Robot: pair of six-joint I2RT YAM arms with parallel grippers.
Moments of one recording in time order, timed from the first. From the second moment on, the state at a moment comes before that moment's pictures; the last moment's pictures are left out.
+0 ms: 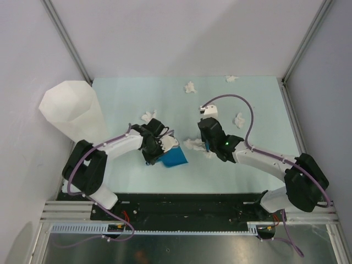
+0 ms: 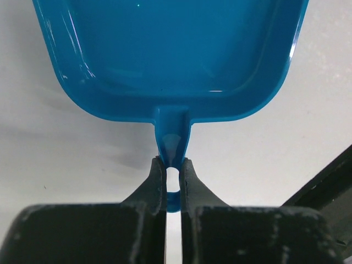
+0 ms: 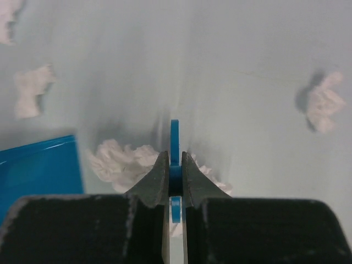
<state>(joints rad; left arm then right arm) -0.58 1.57 0.94 -0.75 0.17 0.52 0.80 1.40 0.91 -0.09 0.58 0.27</state>
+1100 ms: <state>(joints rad) -0.52 1.63 0.93 -0.72 0.31 0.56 0.86 1.55 0.98 0.12 0.37 0.10</state>
